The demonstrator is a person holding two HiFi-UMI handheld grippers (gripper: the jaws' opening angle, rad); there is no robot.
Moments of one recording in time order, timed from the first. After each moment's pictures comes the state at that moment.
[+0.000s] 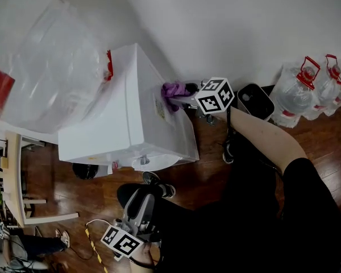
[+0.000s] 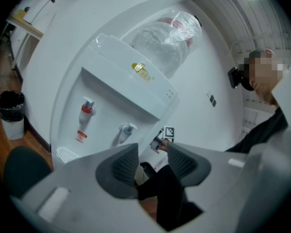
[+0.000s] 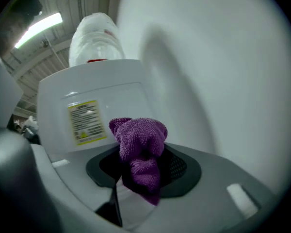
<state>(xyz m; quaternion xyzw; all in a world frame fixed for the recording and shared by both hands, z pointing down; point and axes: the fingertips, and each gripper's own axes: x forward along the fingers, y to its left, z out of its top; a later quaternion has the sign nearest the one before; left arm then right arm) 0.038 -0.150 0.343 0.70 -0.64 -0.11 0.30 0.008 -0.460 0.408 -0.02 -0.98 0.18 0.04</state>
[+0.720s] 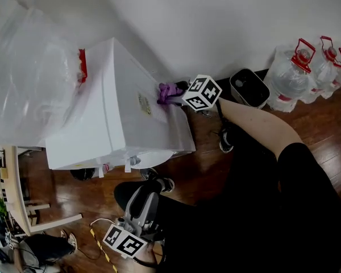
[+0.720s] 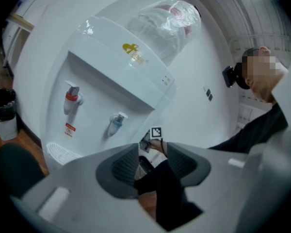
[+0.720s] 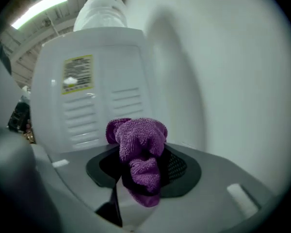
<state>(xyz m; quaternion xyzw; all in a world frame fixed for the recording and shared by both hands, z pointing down) 0.066 -0.165 0.353 0.72 -0.61 -0.09 0.32 0.003 -0.464 0.494 -0.01 -0.98 0.12 0.12</state>
